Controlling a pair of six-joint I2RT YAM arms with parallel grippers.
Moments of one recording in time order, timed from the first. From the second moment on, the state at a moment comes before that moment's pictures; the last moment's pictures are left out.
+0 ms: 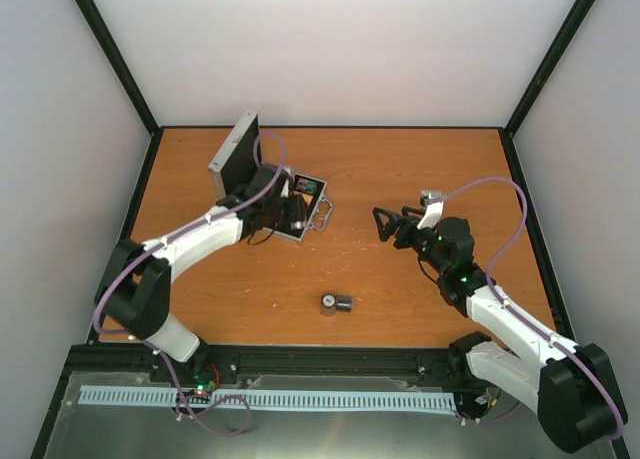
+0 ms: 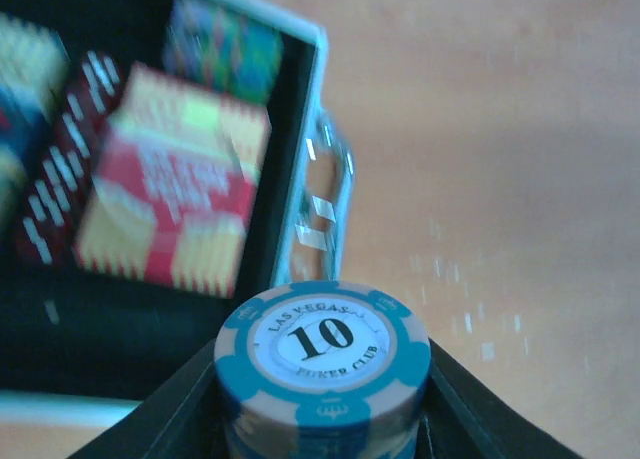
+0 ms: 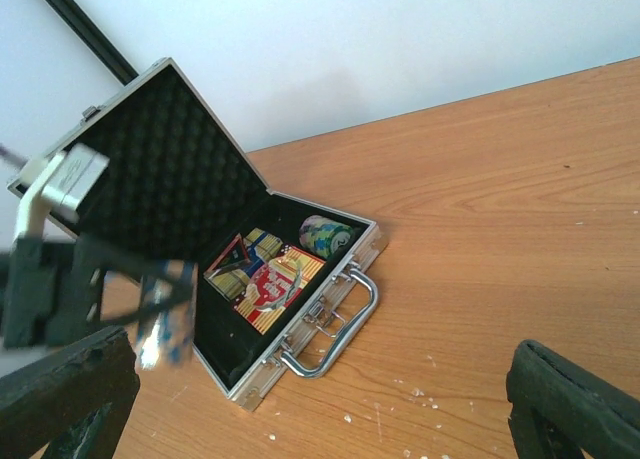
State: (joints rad) left arm -0.59 1.51 1.02 -0.37 0.05 -0.56; right arm 0.39 0.96 0.41 0.36 -0.20 0.50
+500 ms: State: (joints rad) left arm -0.43 1.82 1.20 0.03 -0.17 -0.54; right arm 0.39 0.96 0.40 0.36 -0.20 0.51
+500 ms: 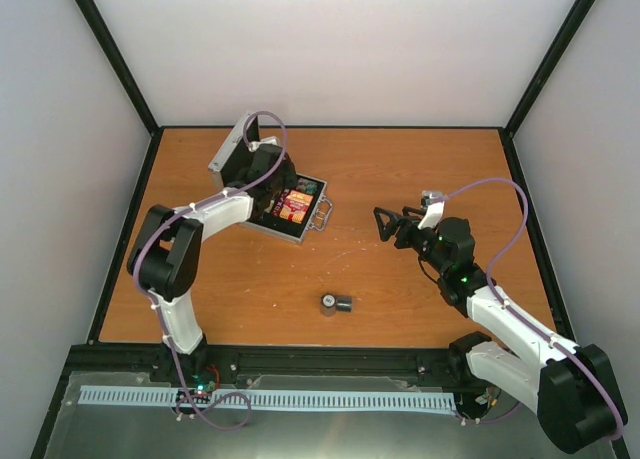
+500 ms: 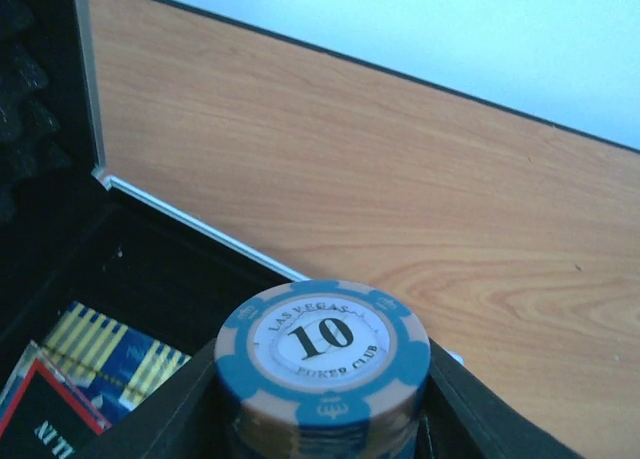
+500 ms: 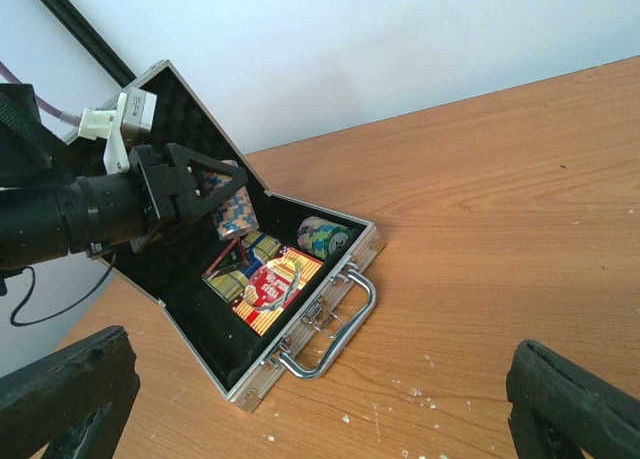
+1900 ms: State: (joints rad) left arm -0.43 2.10 1.38 0.14 -0.32 -0.56; right arm 0.38 0.97 0.40 0.36 -0.22 0.51
